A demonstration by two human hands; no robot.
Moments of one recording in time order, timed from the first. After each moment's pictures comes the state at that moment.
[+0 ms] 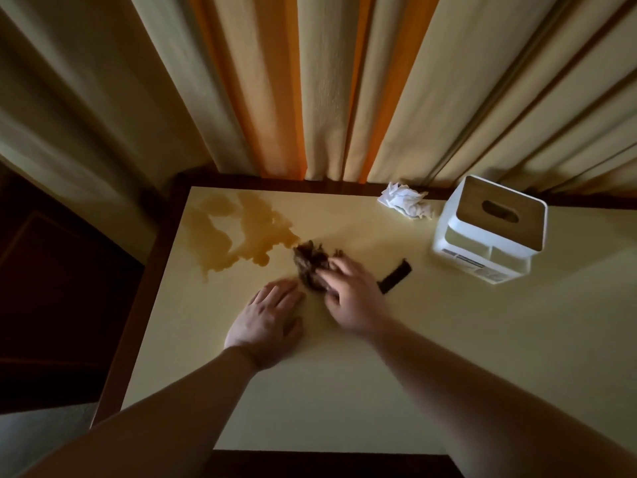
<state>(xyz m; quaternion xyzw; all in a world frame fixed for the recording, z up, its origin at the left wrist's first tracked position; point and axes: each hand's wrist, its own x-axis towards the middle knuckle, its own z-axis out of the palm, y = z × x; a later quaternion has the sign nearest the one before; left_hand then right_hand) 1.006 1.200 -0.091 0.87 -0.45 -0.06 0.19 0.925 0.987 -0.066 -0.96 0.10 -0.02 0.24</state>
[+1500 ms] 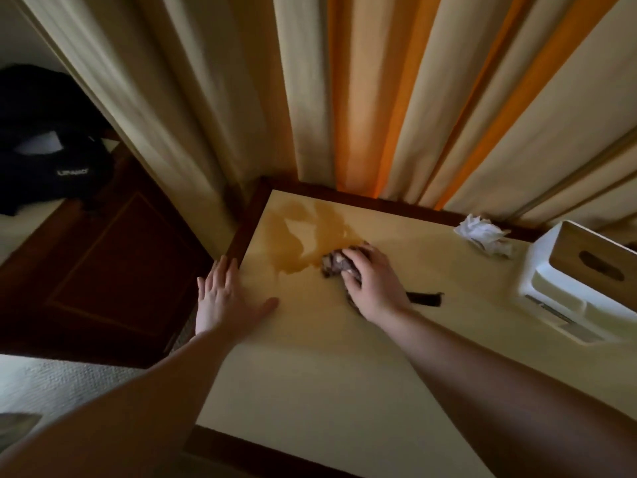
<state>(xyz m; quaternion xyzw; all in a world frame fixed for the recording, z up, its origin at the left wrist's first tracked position) 1.084 1.318 -0.072 0.98 -0.07 -0.07 0.15 1.014 1.035 -0.052 -0.95 0.09 -0.04 0.28</state>
